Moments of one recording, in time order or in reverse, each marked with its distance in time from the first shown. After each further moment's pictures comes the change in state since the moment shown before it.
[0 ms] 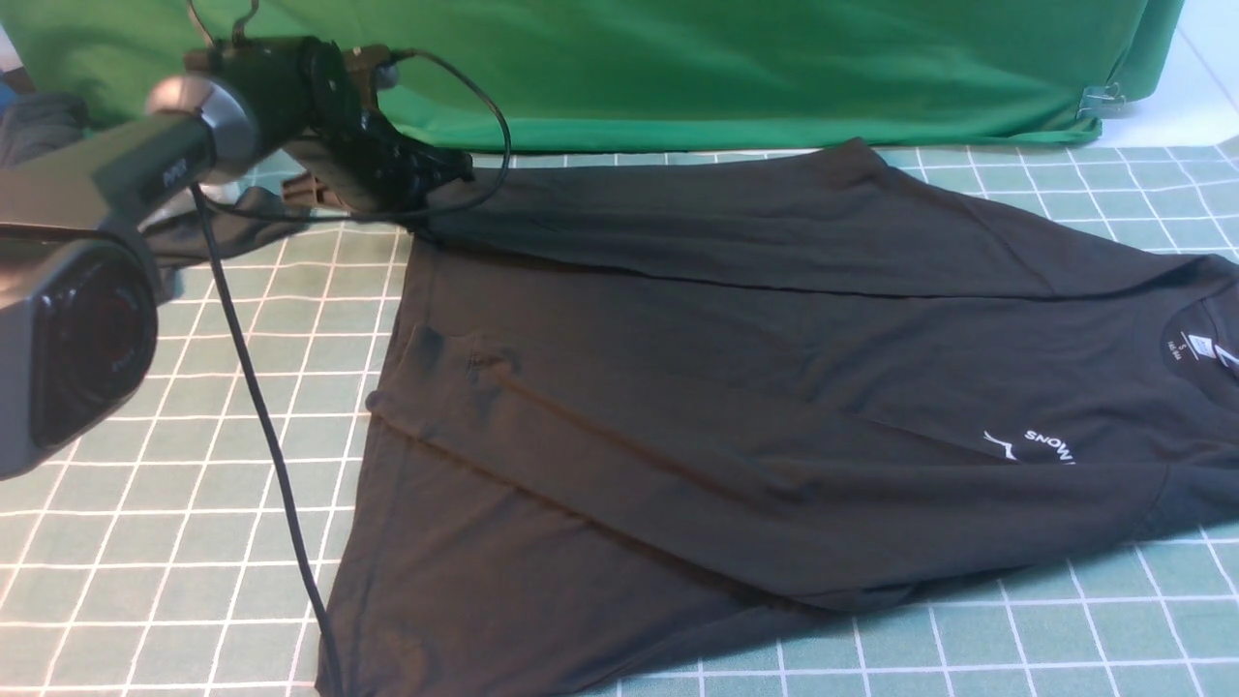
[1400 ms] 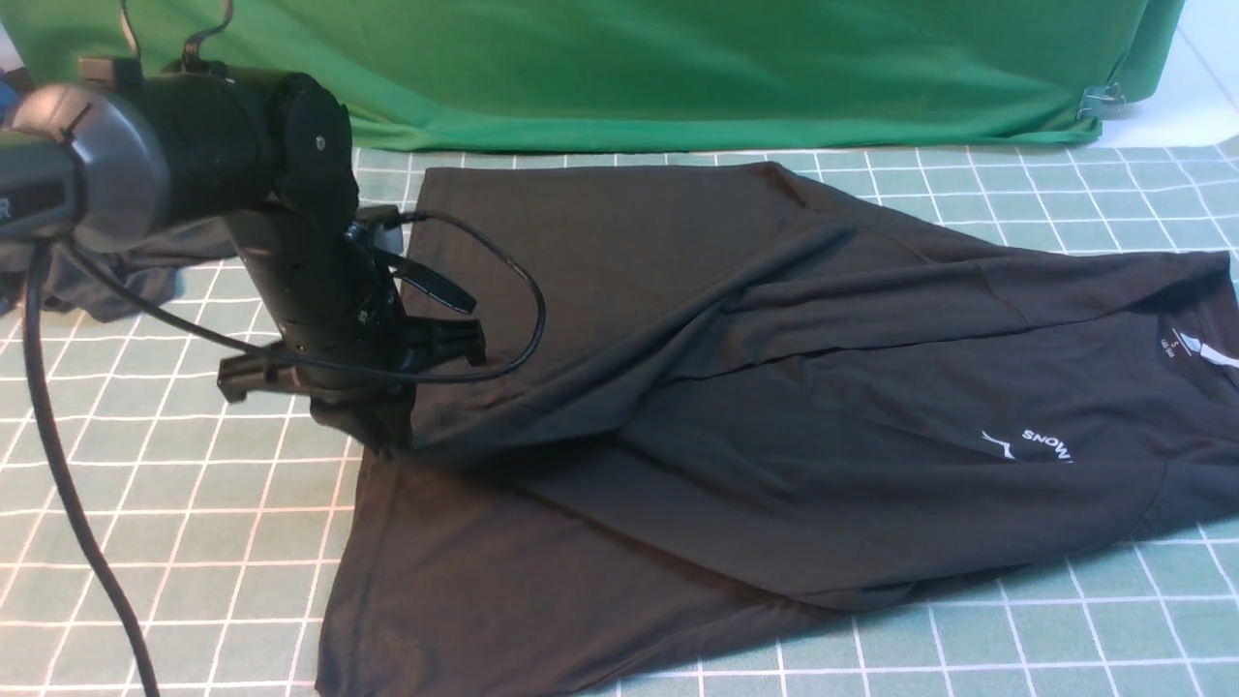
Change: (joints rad) right arm 0.000 0.105 0.000 -0.009 -0.010 -0.019; left arm -0.170 -0.524 0.705 0.031 0.345 -0.245
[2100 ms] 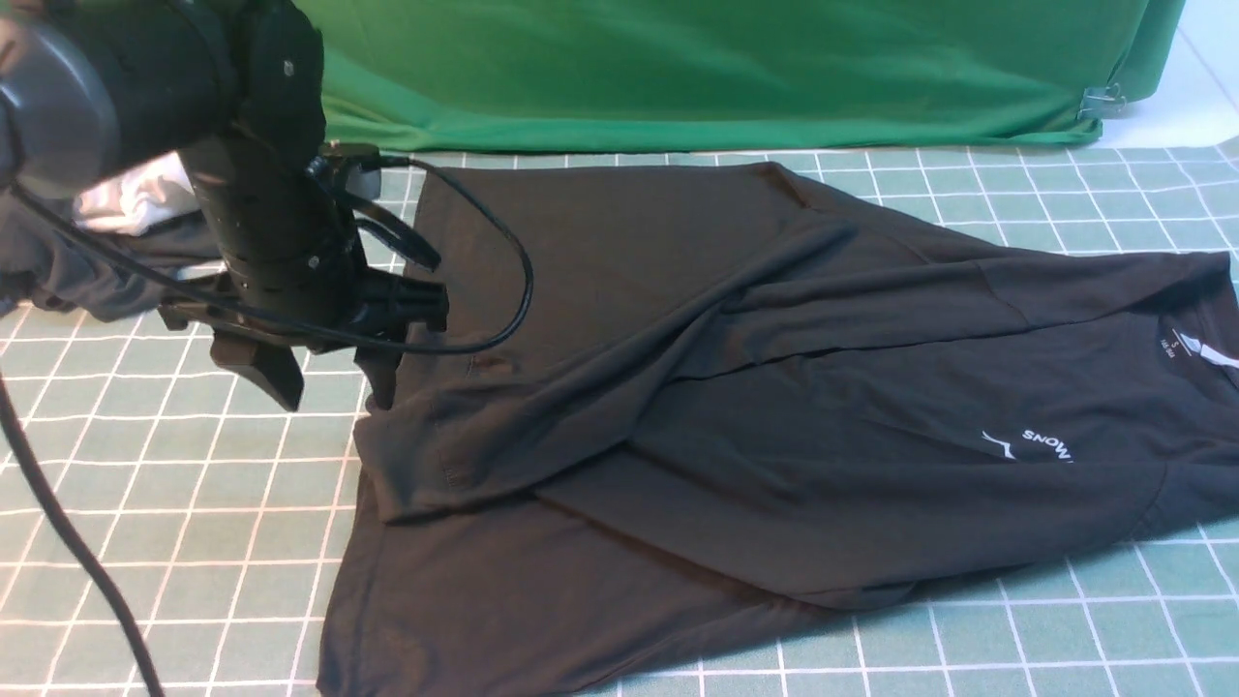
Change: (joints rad) right arm 0.000 0.003 0.000 -0.001 0.000 -0.010; left arm 0.000 -0.059 -0.094 0.041 0.181 0.102
